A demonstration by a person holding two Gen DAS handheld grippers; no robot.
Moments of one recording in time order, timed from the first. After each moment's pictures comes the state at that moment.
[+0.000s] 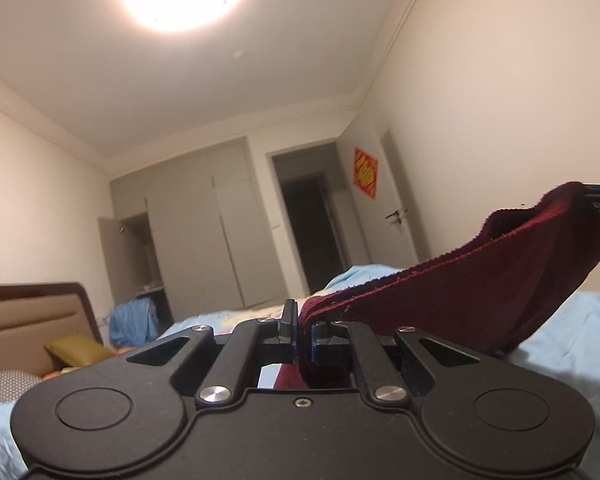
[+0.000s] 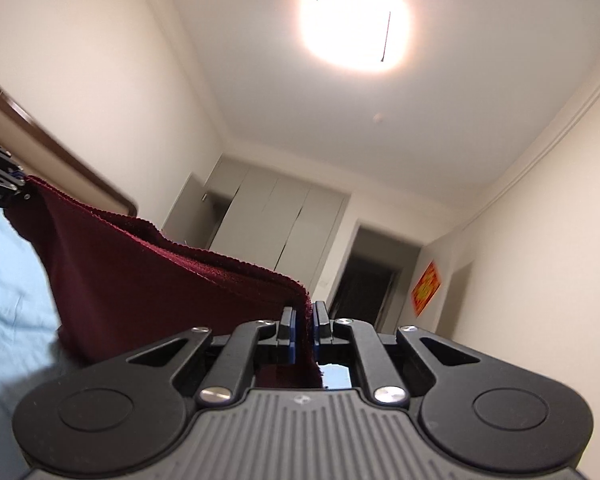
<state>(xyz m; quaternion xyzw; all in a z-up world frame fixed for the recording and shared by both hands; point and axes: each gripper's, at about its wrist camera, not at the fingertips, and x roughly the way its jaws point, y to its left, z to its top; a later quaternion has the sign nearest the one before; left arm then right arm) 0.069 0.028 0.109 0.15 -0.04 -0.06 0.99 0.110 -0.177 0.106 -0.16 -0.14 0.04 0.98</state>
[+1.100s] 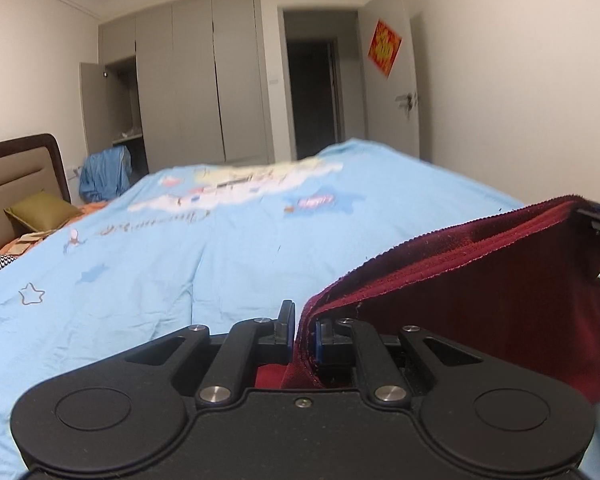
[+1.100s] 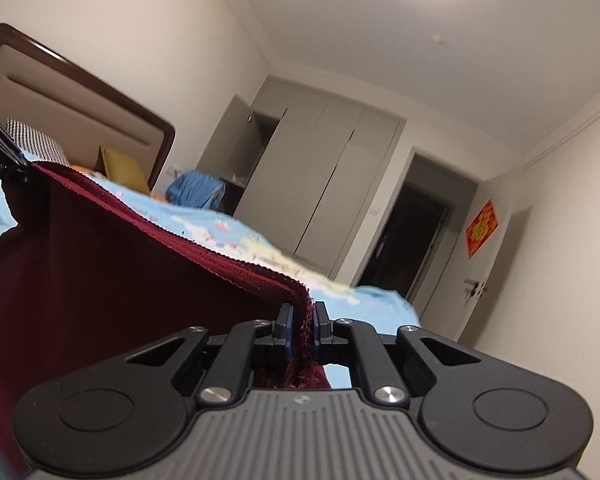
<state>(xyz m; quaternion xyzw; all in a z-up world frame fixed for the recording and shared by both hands) 0.305 0.060 0.094 0.07 0.20 -0.06 0.98 0.331 -0.166 0.104 -0.19 0.02 0.10 0.98</state>
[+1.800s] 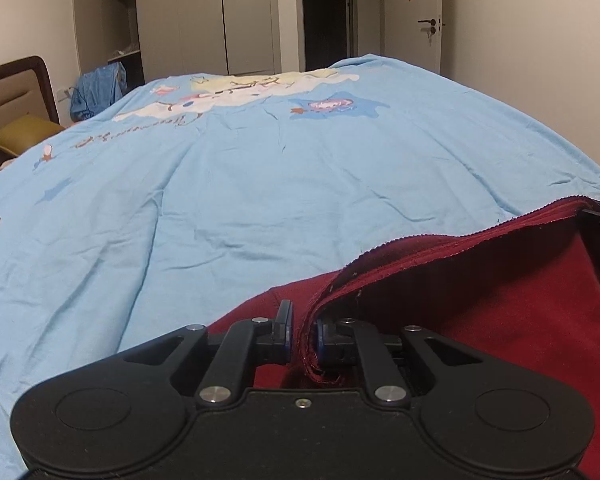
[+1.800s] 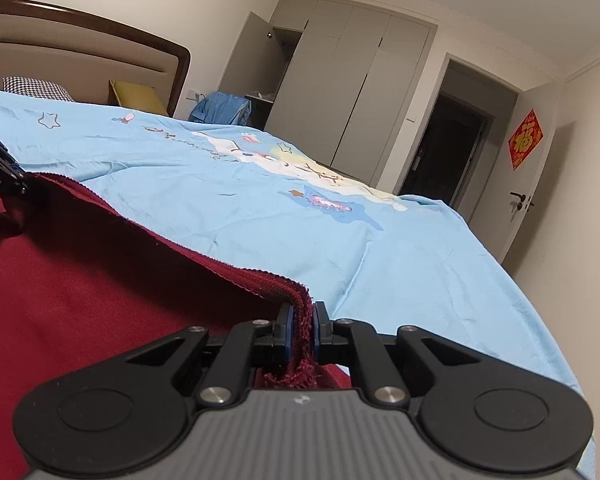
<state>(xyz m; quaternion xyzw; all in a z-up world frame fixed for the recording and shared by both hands) 0.427 0.075 0.003 0.04 0.32 -0.05 0.94 0.452 -0.160 0.026 -0.18 0.15 0.13 0.96</state>
